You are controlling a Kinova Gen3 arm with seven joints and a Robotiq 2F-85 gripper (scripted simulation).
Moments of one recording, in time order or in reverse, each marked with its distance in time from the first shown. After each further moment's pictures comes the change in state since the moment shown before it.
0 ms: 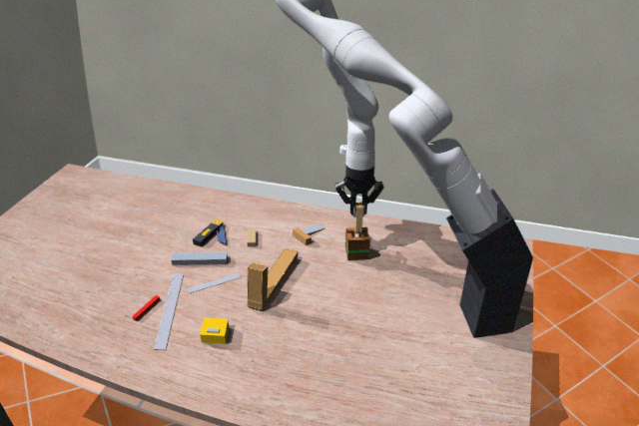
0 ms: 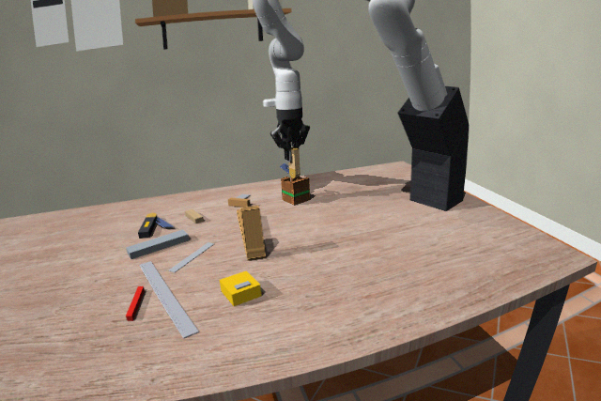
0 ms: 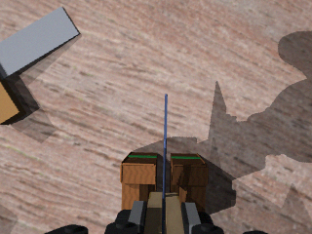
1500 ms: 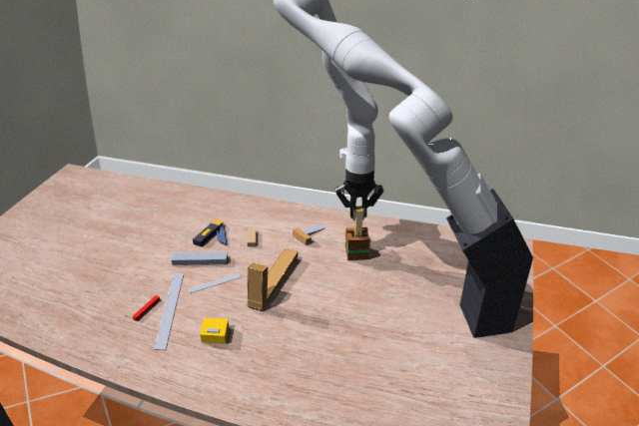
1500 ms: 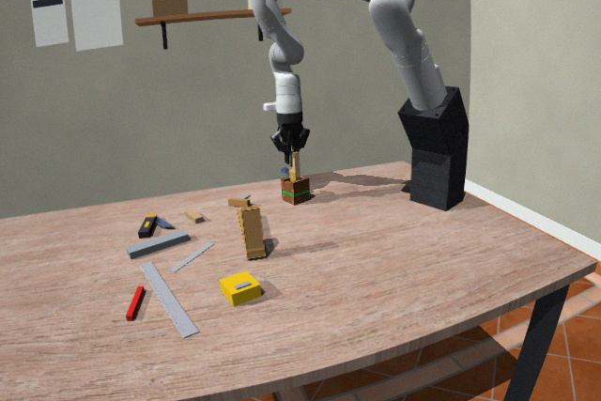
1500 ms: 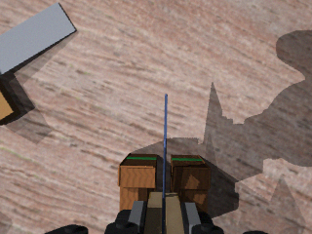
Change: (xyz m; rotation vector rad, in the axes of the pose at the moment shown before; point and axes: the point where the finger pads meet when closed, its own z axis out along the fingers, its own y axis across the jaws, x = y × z) arm 0.000 0.000 0.011 0.000 0.000 0.000
